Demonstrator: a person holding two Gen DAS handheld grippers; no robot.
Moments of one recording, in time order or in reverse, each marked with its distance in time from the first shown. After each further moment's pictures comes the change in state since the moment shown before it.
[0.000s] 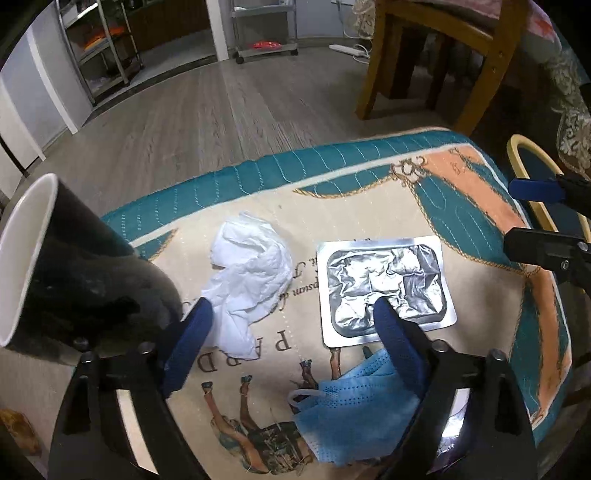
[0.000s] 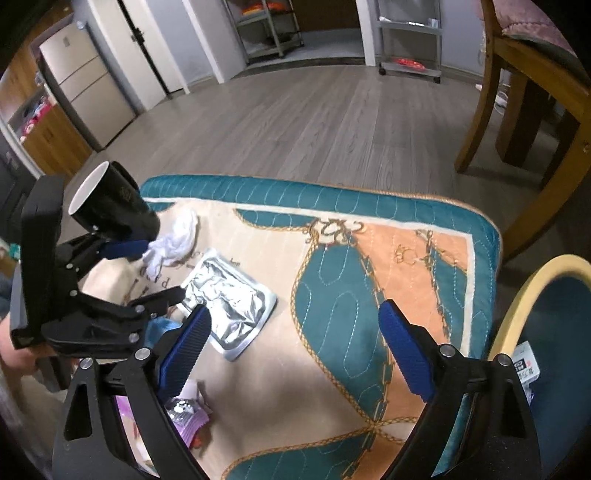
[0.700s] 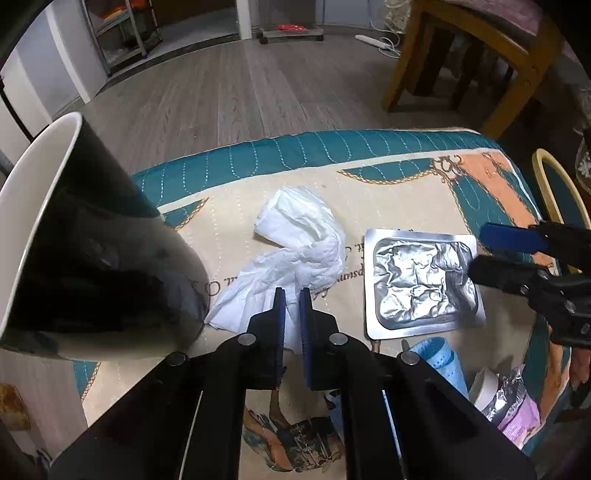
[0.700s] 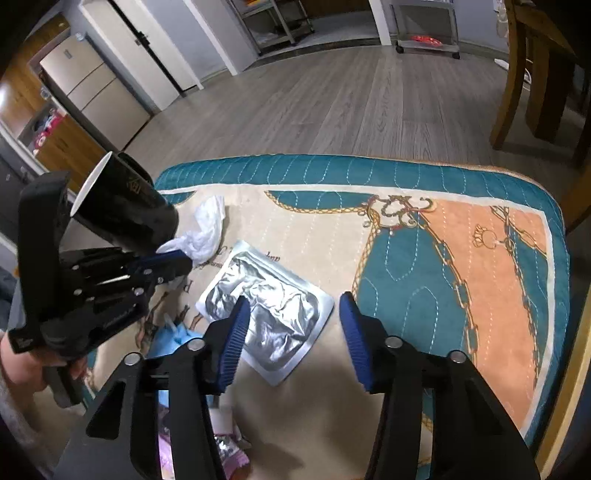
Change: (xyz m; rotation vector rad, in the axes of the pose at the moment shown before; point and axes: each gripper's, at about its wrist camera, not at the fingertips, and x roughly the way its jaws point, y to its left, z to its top) left arm 0.004 0.027 -0.007 -0.098 0.058 0.013; right arm 0.047 0.021 0.001 0.050 0.040 0.113
